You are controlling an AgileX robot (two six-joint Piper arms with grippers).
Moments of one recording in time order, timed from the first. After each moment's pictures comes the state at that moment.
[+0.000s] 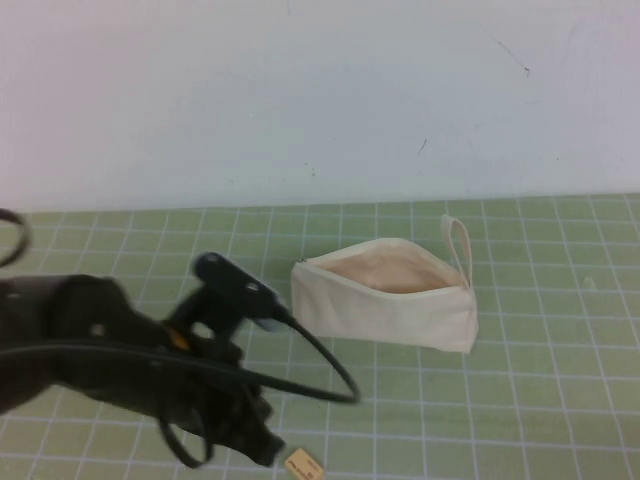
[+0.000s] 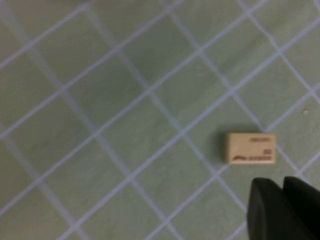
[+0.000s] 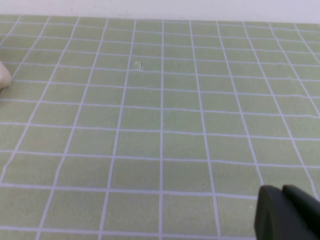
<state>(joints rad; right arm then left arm) -0.08 -0.01 0.03 -0.02 0.41 -0.06 -0.48 1.43 -0.86 -0.38 0.62 0.50</state>
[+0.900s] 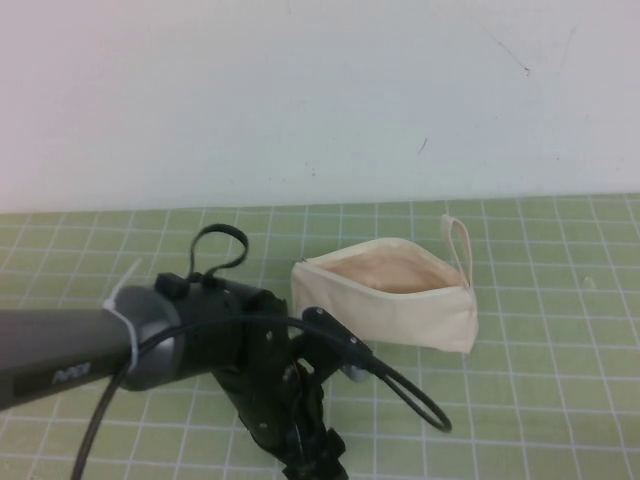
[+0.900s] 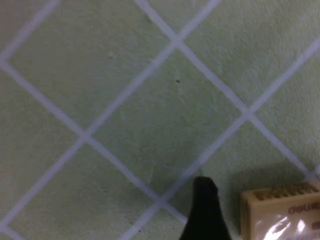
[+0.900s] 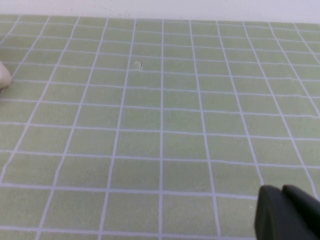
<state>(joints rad) -0.08 -0.01 0.03 -0.02 0.41 -0.06 -0.63 1.85 -1.08 -0.23 0.68 0.39</state>
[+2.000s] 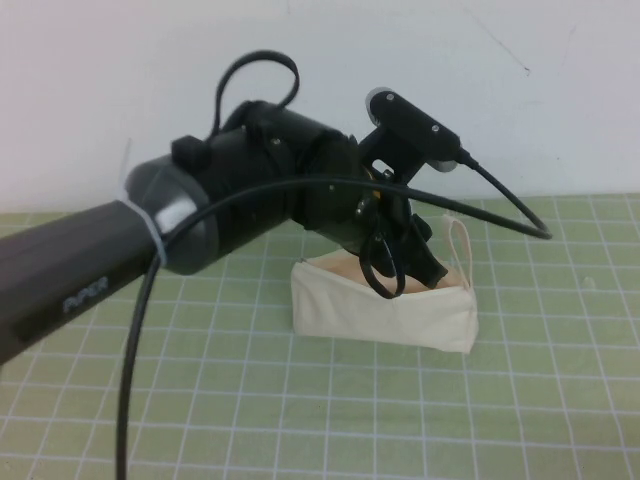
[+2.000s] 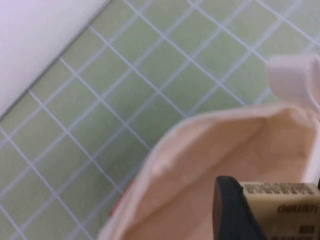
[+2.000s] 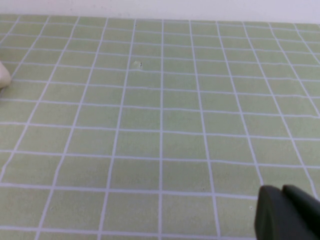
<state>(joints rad) -0.08 -0.01 0.03 -0.02 0.41 -0.06 -0.69 1.86 -1.59 -0.02 0.65 0.18</state>
